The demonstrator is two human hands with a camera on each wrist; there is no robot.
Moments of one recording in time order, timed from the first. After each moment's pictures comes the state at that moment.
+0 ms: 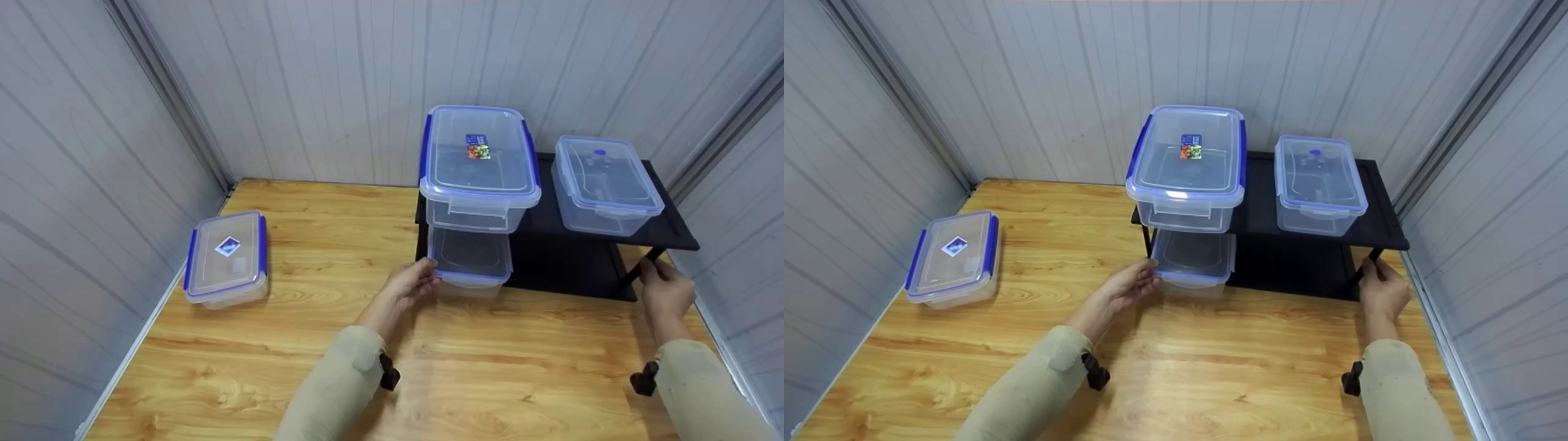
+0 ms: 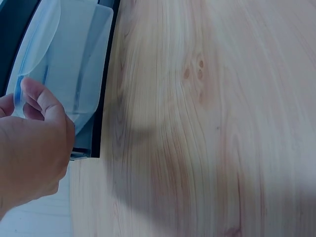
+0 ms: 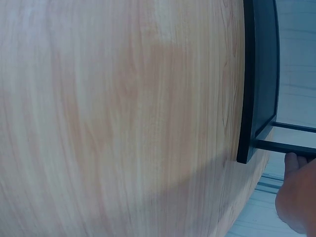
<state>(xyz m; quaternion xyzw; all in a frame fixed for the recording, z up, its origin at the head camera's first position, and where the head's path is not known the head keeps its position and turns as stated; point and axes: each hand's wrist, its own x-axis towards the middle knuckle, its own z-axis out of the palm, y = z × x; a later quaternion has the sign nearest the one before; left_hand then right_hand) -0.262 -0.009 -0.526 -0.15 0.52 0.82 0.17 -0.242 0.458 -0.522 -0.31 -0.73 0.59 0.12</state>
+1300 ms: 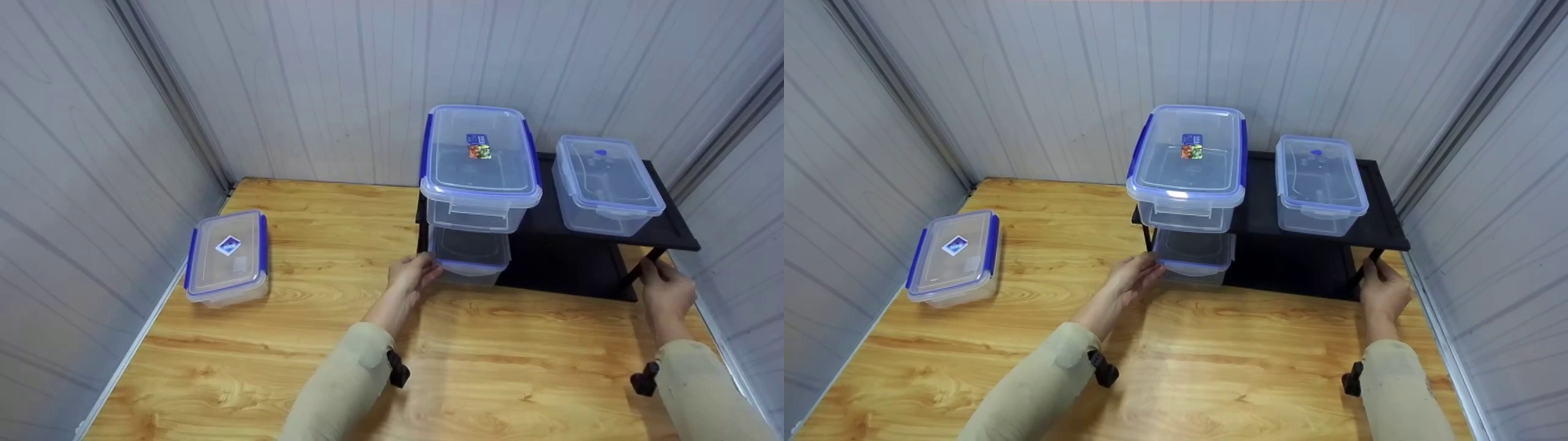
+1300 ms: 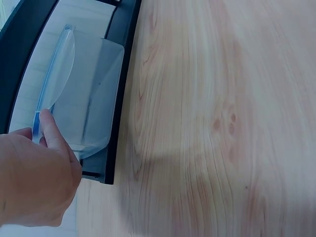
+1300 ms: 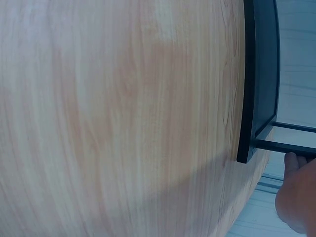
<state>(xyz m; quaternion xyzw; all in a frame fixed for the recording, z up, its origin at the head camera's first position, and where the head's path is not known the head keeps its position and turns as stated) -0.264 0.003 -0.514 -0.20 0.46 0.86 0.07 -0.244 0.457 -0.524 -0.31 -0.71 0.62 0.14</state>
